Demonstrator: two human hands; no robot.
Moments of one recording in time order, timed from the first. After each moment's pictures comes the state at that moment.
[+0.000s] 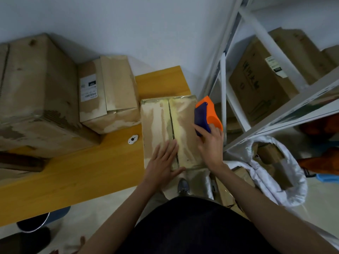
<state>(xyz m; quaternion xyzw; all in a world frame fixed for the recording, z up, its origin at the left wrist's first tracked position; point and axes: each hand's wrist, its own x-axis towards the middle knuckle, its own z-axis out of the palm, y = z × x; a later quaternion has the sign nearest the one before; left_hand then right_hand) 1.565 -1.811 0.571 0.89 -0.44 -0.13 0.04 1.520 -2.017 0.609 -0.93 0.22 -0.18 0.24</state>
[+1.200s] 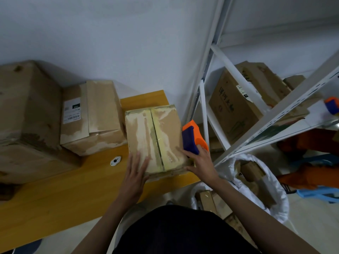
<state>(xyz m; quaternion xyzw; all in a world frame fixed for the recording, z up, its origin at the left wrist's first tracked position) 1.585 -1.793 0.558 0.90 -0.36 -0.08 0.22 1.498 -2.081 0.599 -0.96 0.09 0.00 0.25</state>
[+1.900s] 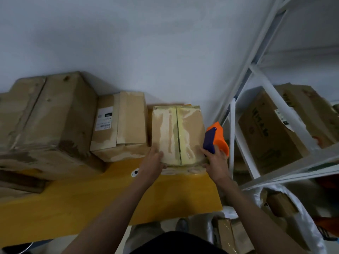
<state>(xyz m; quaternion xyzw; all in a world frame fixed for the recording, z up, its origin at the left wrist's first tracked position) 1.704 -1.846 0.612 0.96 -0.22 -0.15 0.13 1.612 -2.091 0.605 -0.97 0.15 0.05 0.17</state>
